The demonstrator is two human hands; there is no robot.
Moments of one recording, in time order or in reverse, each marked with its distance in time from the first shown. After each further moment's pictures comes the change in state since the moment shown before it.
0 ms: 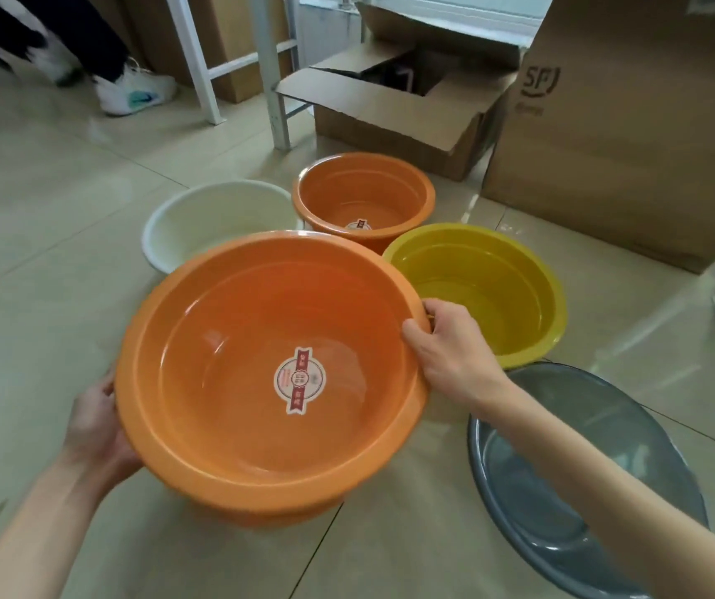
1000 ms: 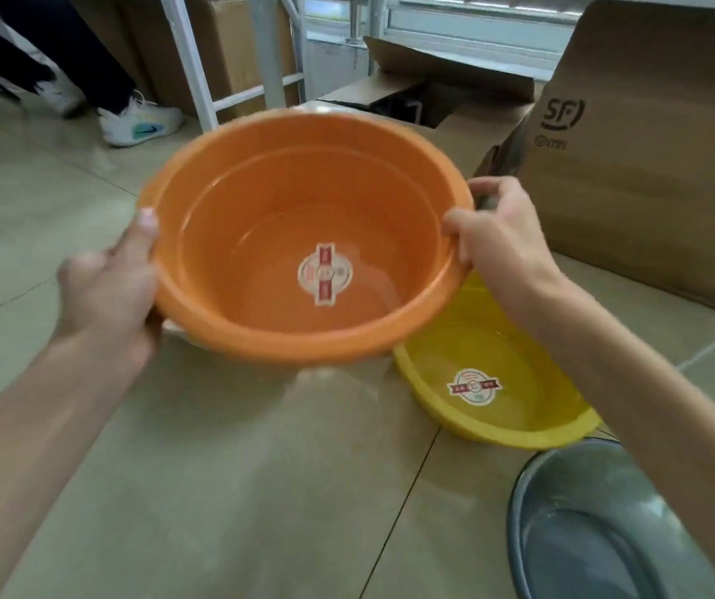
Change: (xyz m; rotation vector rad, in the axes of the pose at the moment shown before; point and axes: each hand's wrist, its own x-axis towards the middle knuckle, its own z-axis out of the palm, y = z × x) left_hand 0.102 0.090 0.112 0.228 0.362 0.373; right_hand 0.116 -0.067 -0.054 0.265 0.233 -0.055
